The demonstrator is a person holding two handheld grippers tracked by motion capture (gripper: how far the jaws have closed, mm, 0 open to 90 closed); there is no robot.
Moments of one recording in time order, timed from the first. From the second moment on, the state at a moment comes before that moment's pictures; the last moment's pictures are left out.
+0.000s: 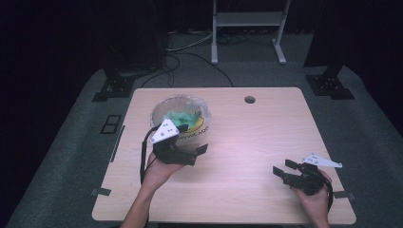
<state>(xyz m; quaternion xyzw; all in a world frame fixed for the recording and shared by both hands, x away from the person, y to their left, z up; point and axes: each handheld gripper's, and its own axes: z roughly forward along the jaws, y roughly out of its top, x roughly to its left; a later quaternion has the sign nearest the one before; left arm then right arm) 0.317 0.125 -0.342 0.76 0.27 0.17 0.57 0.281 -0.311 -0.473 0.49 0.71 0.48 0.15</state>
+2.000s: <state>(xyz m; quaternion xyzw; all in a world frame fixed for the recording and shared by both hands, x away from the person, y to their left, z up) 0.408 0.219 -0.351 0.71 0.44 0.22 0.50 0.279 -0.313 -0.467 0.49 0.70 0.50 0.16</state>
